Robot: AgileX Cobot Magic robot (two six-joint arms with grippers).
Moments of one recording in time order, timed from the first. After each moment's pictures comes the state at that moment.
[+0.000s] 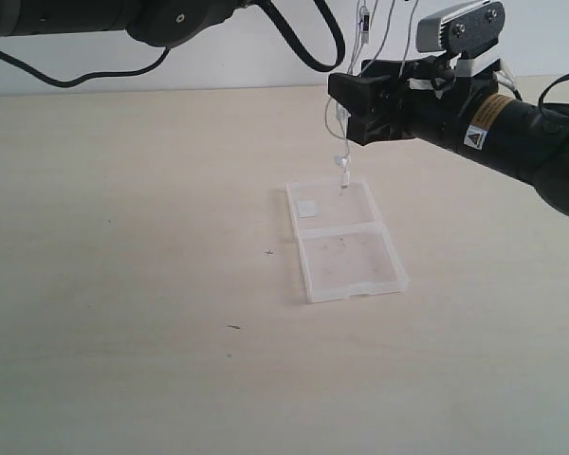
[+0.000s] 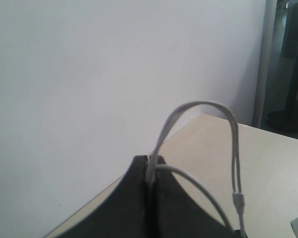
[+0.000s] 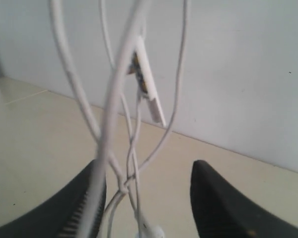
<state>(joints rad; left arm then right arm) -0.59 1.90 -1.51 0.52 -0.23 -0.42 0.24 1.83 -0.76 -0.61 -0.96 0.44</state>
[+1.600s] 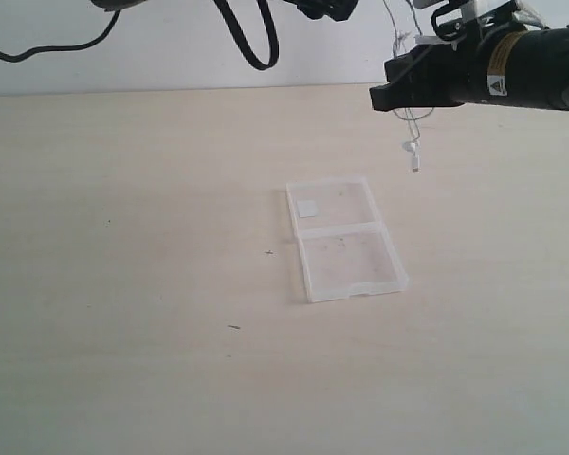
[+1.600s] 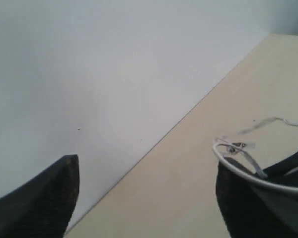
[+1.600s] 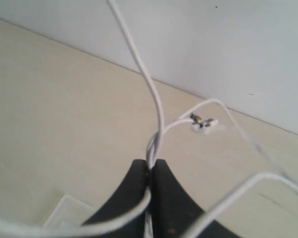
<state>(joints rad) -0.56 1.83 -1.51 0.75 0.10 -0.42 0.24 1.68 -0.93 -0.88 -0.30 0.72</state>
